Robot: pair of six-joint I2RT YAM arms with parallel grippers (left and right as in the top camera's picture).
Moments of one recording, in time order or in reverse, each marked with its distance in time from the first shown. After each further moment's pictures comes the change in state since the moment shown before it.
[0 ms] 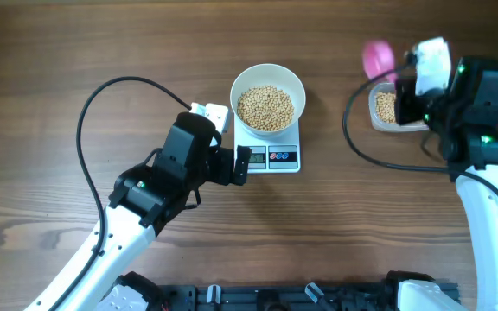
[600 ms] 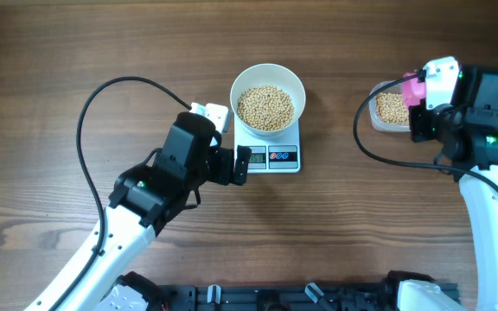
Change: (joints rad) left arm 0.000 0.000 0.000 0.000 0.000 0.000; right arm -0.028 0.000 0.002 -0.223 0.364 -0.135
